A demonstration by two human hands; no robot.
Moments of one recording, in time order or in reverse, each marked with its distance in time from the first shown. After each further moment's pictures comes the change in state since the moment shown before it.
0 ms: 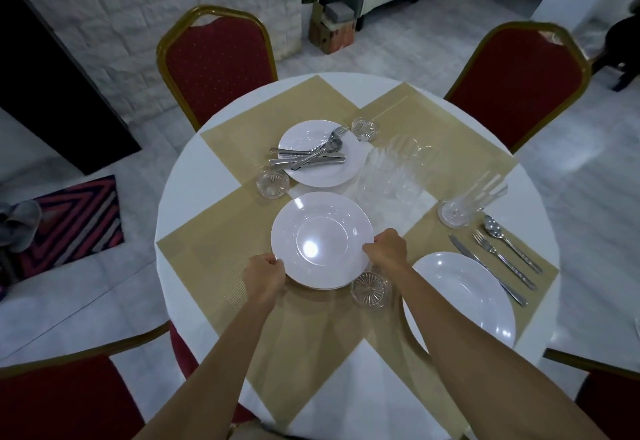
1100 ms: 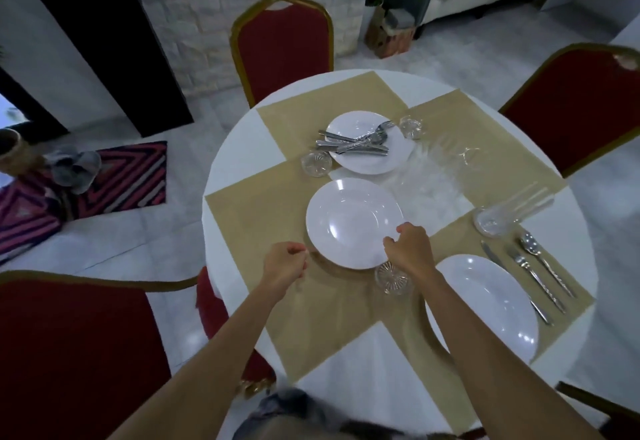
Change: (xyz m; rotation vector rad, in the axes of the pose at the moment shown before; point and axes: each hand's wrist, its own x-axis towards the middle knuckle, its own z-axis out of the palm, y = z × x) left_hand -0.041 -0.034 -0.036 -0.227 -0.130 0.023; right_hand -0.051 0.001 0.000 -0.237 0.015 -0.283
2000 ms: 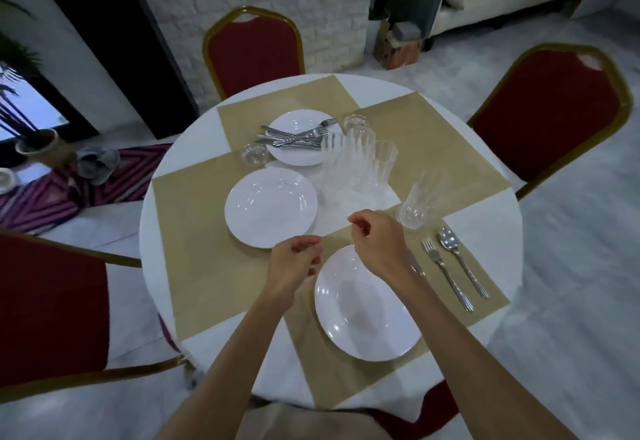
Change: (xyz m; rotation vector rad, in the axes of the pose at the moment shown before) left_hand -0.148 0.058 0.229 -0.264 0.078 0.068; right_hand 0.001 0.136 -0.139 0.254 0.035 -0.570
